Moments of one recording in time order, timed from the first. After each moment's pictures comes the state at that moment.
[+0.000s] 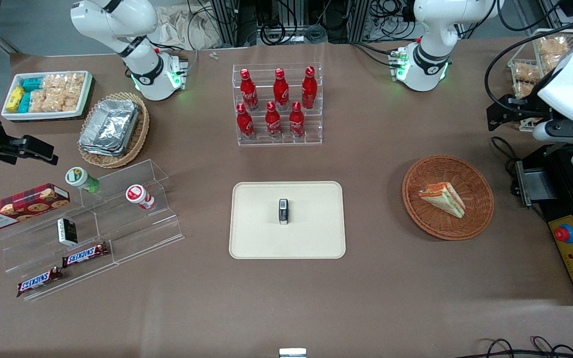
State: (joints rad) arm 0.03 -0.01 -0.15 -1.51 -0.01 1.43 -0.06
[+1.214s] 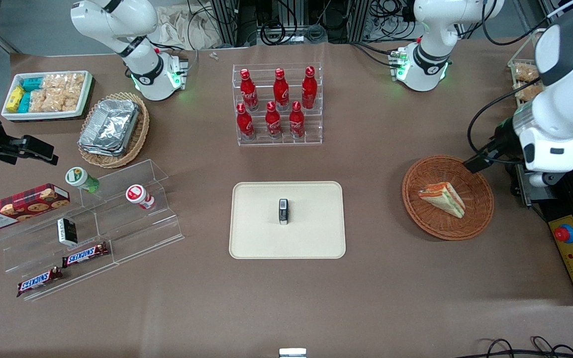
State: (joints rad) arm 0.02 0.04 -0.15 -1.75 -0.04 1.66 -0.91
